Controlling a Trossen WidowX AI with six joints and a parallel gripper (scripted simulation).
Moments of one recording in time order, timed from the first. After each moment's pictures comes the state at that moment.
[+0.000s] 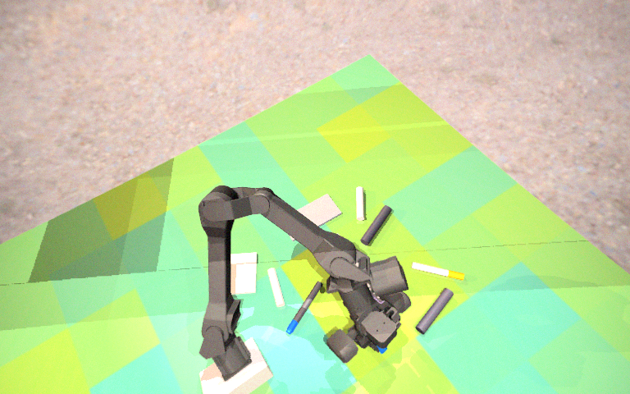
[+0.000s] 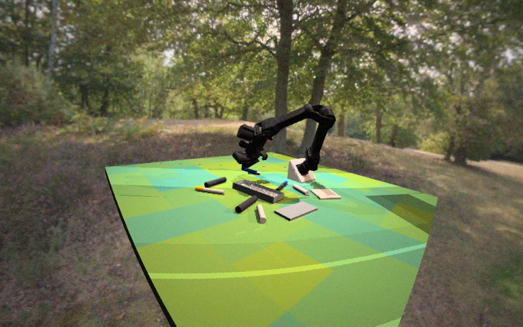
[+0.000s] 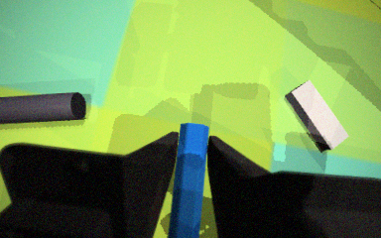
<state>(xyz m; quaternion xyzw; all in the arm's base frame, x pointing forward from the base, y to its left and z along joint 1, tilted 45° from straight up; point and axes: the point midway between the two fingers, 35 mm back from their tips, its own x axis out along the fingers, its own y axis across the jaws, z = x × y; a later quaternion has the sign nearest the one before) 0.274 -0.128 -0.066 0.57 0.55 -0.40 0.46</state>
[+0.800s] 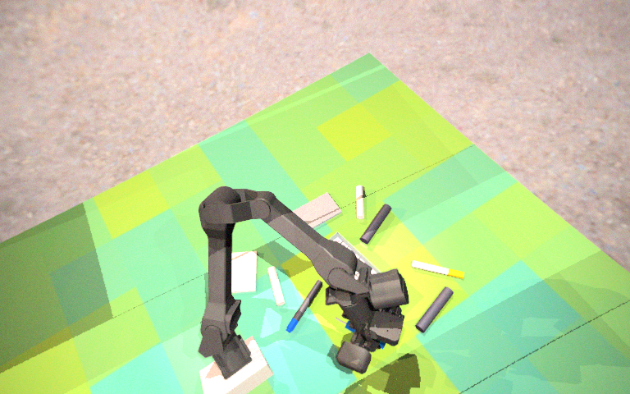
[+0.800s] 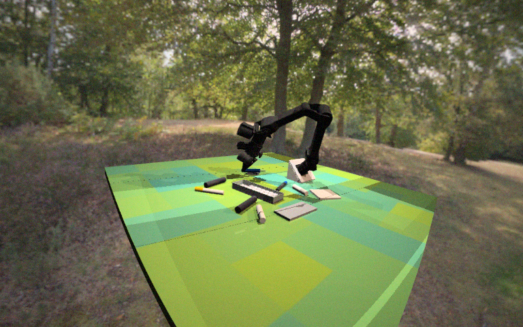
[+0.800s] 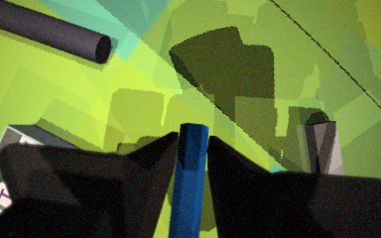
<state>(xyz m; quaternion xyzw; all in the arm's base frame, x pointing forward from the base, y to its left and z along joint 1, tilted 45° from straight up) 0.273 -0.125 -0.067 0.53 0.60 -0.23 0.55</state>
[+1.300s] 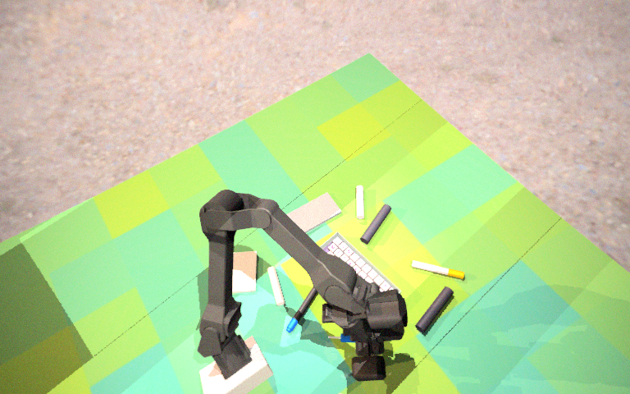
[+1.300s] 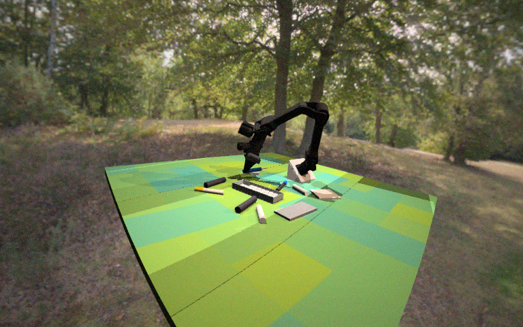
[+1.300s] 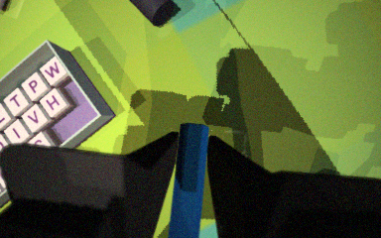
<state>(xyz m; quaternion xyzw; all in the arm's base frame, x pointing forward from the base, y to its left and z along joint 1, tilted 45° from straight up) 0.270 -0.123 -0.067 0.47 0.58 -0.03 0.66</state>
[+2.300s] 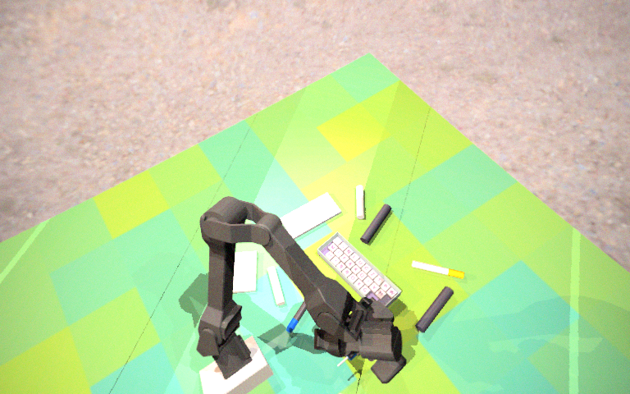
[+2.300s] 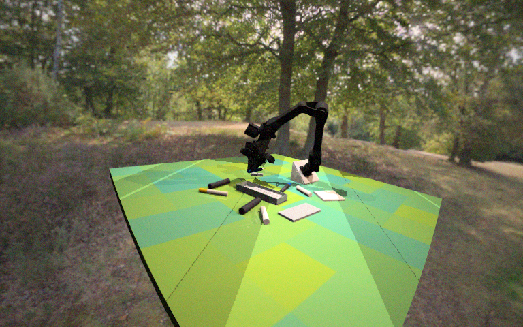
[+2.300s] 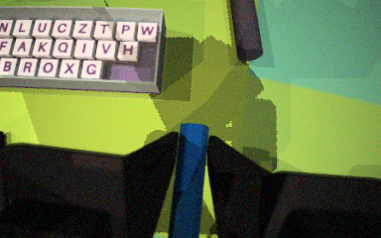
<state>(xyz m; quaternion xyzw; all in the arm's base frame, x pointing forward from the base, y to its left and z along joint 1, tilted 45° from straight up) 0.266 -0.124 -0.057 0.31 0.44 0.21 0.82</state>
